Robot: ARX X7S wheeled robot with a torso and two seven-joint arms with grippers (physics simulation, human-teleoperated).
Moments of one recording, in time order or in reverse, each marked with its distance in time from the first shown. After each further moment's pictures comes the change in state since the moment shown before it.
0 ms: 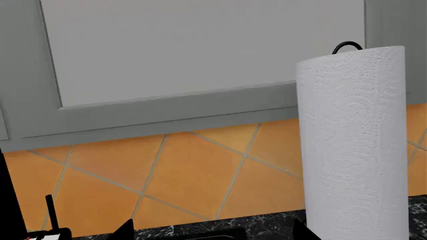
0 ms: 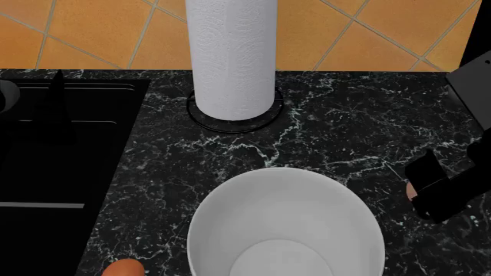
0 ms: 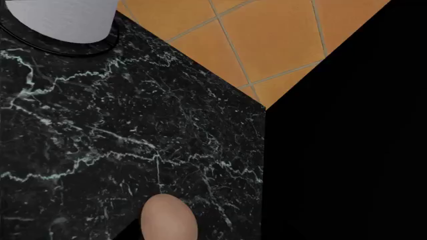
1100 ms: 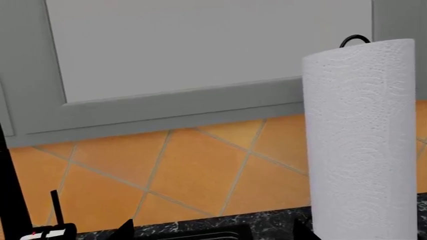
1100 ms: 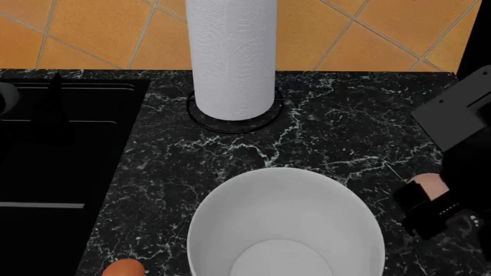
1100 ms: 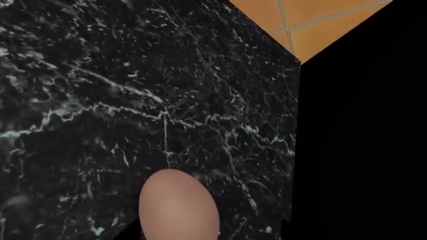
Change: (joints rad) left arm 0.003 -0.009 0.006 -0.024 -0.002 0.021 -0.006; right arm 0.013 -0.087 -0.286 0.371 -0.125 -0.231 -0.051
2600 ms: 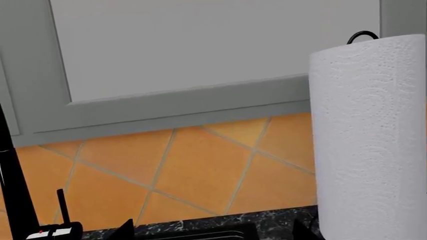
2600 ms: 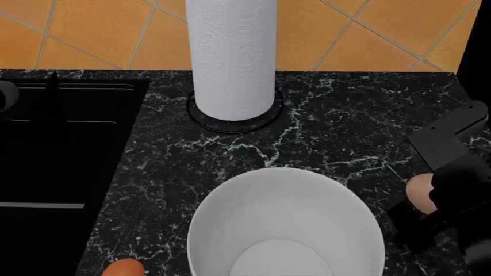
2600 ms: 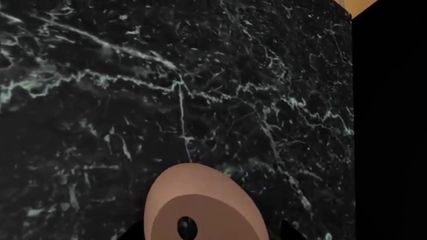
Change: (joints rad) left arm -0.013 -0.009 0.013 -0.019 -0.004 0.003 -0.014; right arm -0.037 -0.117 -0.044 0.380 -0.050 -0.226 -0.063
